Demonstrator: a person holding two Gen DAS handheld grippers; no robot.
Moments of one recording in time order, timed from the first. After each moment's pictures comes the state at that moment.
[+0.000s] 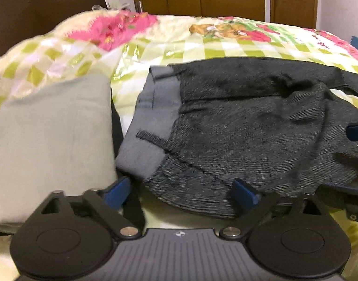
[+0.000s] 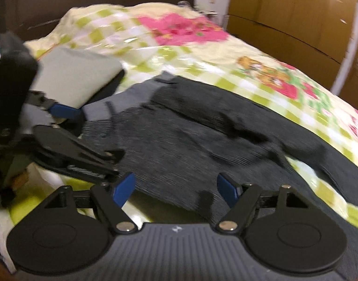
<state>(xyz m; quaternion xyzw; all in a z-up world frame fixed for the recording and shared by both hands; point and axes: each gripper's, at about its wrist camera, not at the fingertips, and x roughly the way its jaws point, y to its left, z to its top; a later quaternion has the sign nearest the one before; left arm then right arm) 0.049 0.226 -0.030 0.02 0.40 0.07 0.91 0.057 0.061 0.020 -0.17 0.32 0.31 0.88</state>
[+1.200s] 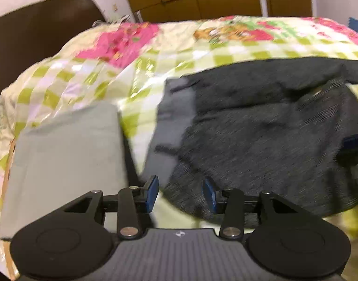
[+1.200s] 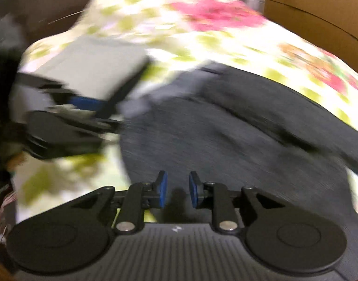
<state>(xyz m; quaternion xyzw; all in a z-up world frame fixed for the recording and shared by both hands) 0.033 0.222 0.005 0.09 0.38 0.08 0.91 0.087 0.078 0.012 -0.13 0.38 0.36 0.84</state>
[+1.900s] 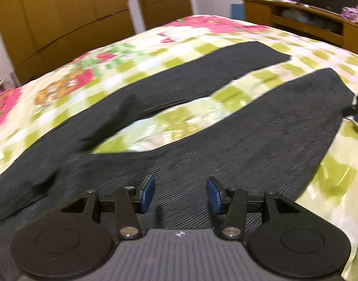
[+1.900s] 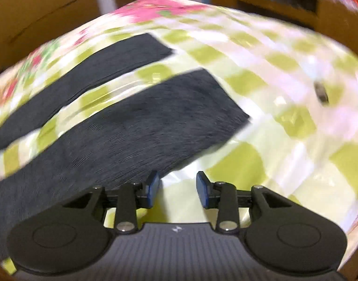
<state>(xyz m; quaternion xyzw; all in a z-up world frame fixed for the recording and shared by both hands) 0.090 -0.077 -0.007 0.17 0.36 -0.19 0.90 0.083 -0.392 -0.034 0.21 0.42 -0.17 0.87</state>
